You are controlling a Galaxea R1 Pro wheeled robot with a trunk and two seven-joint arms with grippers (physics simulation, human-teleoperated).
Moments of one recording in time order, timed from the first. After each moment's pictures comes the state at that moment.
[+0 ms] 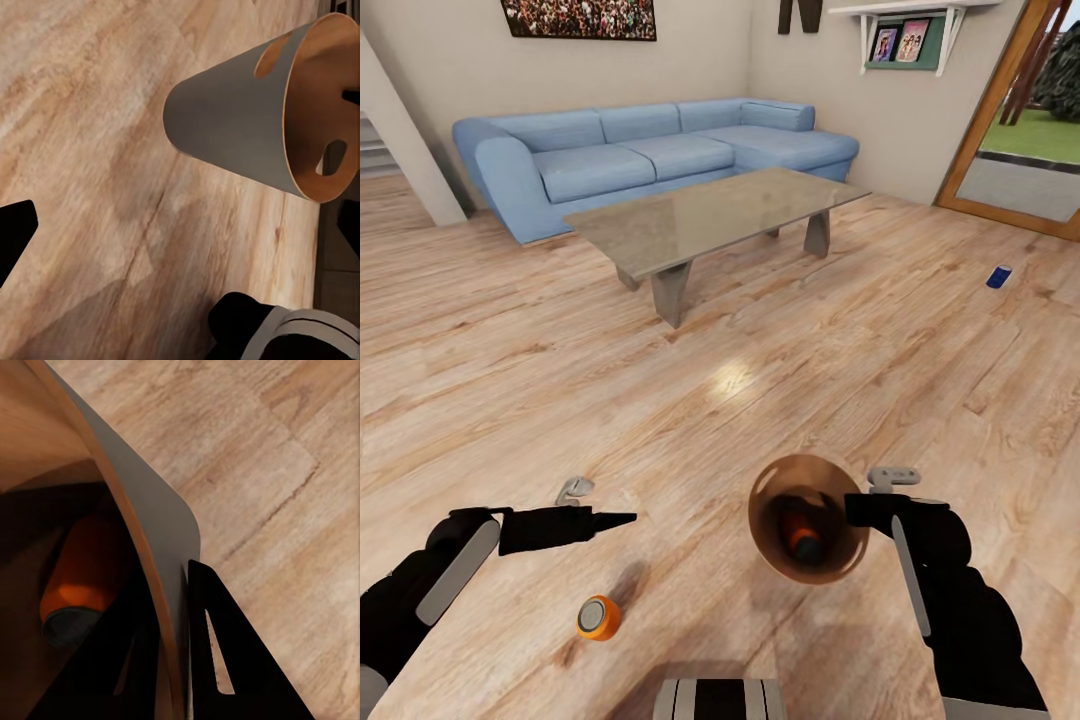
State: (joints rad) left arm -0.53 0.43 -0.25 -1.19 0.71 0.82 -0.72; right arm -0.44 0.03 -0.10 -1.57 0.16 1.05 0.12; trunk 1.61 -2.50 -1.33
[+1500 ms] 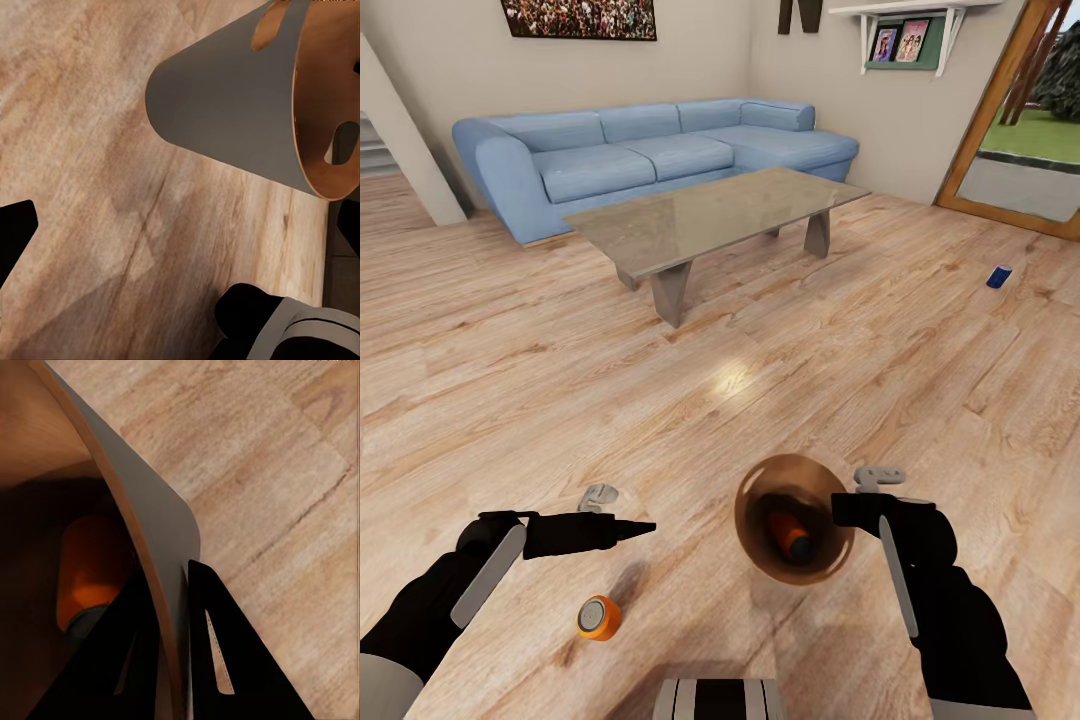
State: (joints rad) left arm -0.53 0.34 -0.25 -1.18 0.58 0.82 -0.73; right arm -0.44 0.06 -0.07 -1.57 0.16 1.05 0.12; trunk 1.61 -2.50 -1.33
